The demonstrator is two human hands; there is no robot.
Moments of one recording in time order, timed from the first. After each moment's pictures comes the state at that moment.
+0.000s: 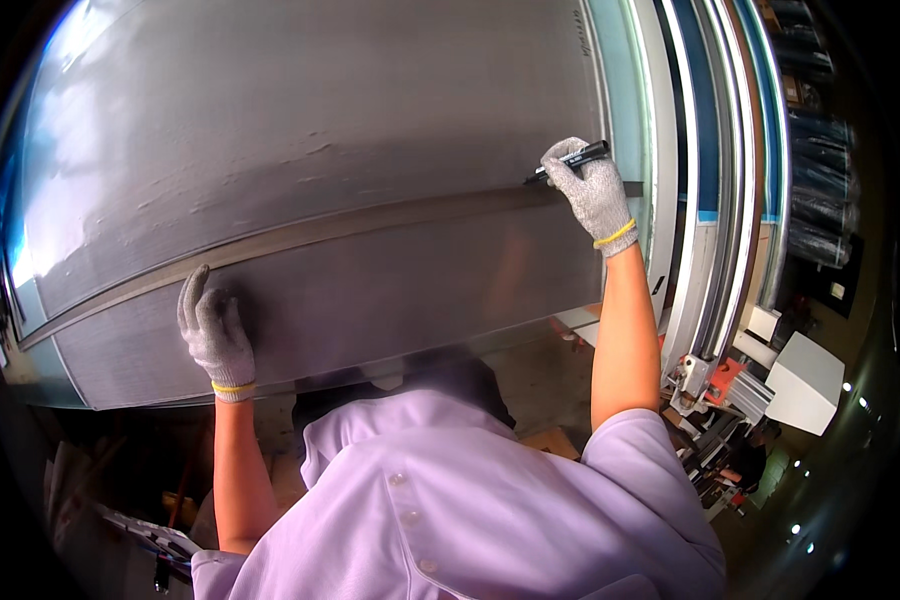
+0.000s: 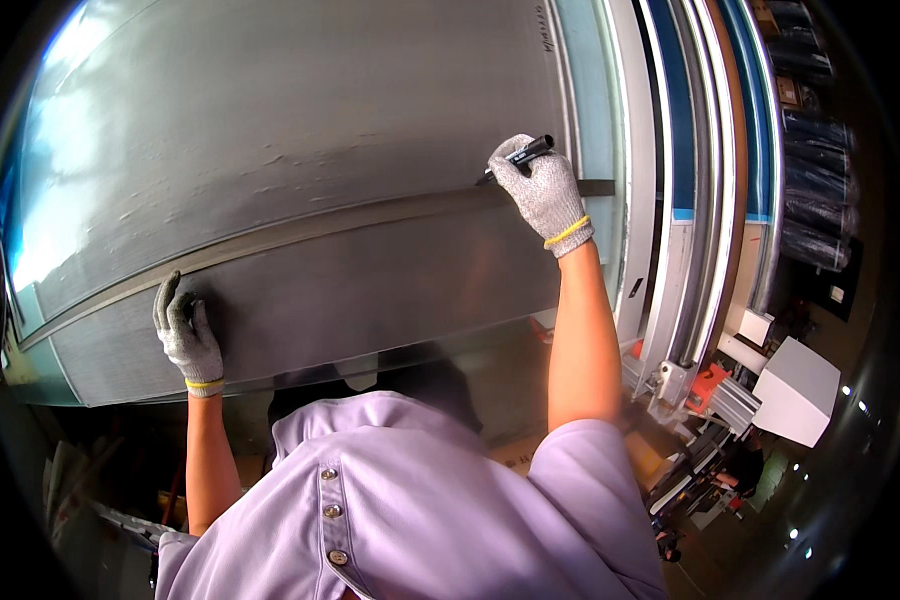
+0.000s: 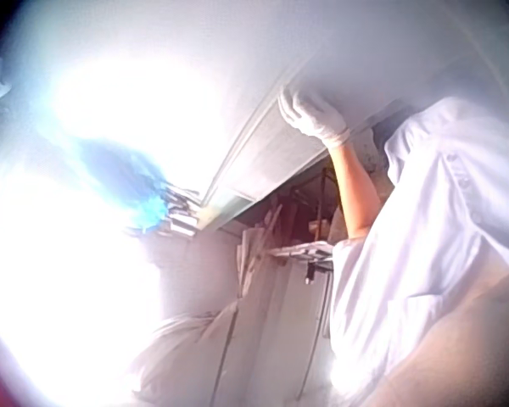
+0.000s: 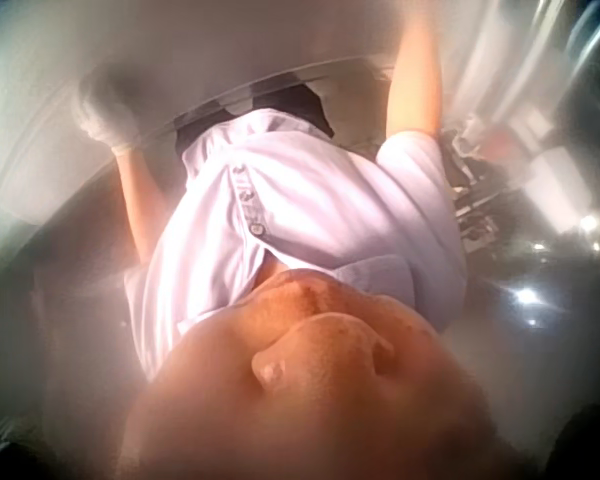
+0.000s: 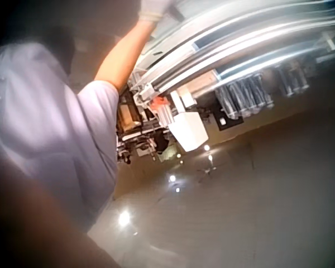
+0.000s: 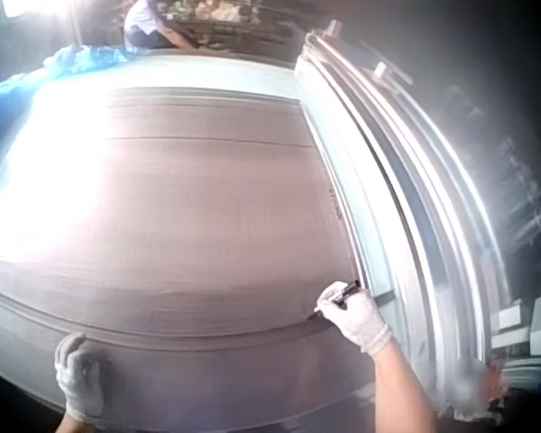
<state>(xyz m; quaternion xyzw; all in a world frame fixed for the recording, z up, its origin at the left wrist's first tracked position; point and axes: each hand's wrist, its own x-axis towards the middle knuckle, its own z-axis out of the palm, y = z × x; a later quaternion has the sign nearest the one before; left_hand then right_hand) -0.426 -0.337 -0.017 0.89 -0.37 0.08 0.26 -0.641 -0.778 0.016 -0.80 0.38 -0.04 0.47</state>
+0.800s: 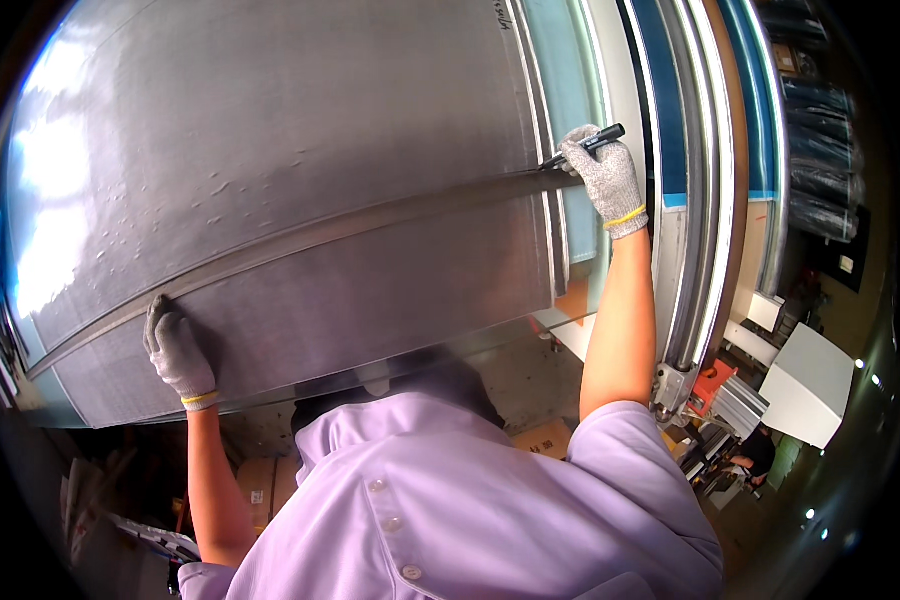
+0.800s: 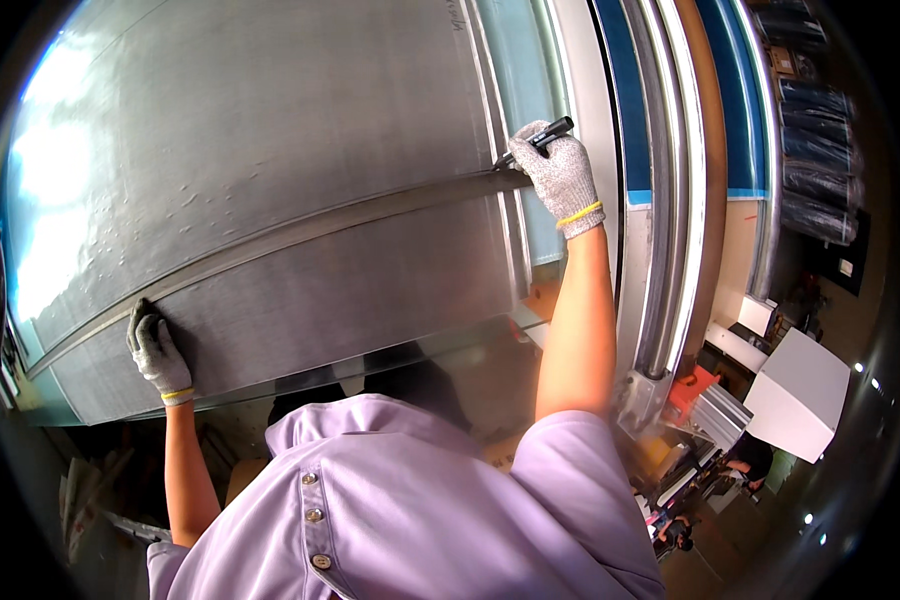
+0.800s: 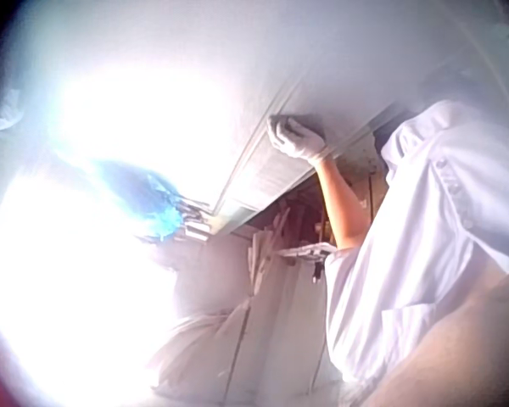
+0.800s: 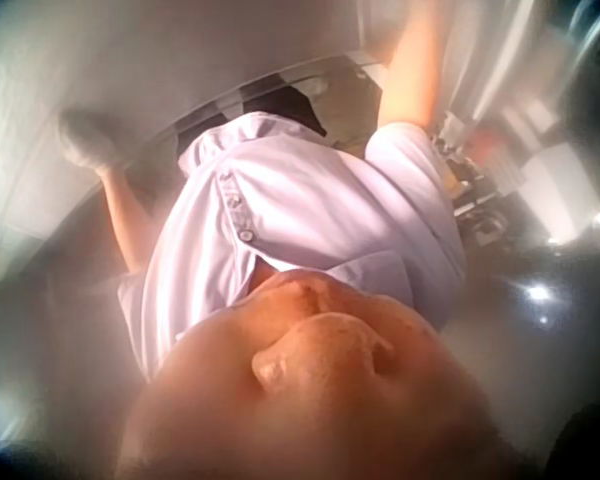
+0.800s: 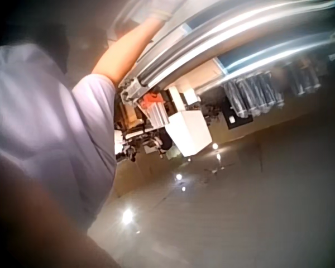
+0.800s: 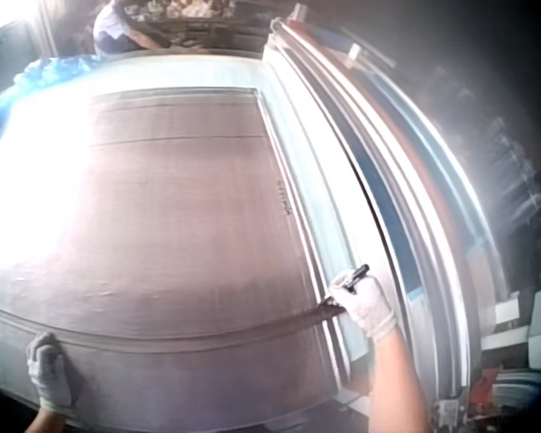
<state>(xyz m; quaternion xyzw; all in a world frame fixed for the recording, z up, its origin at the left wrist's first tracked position) -0.443 -0.352 -0.037 0.92 -0.34 0.08 0.20 -0.729 -0.884 0.007 -0.76 0.44 -0.08 0.47</state>
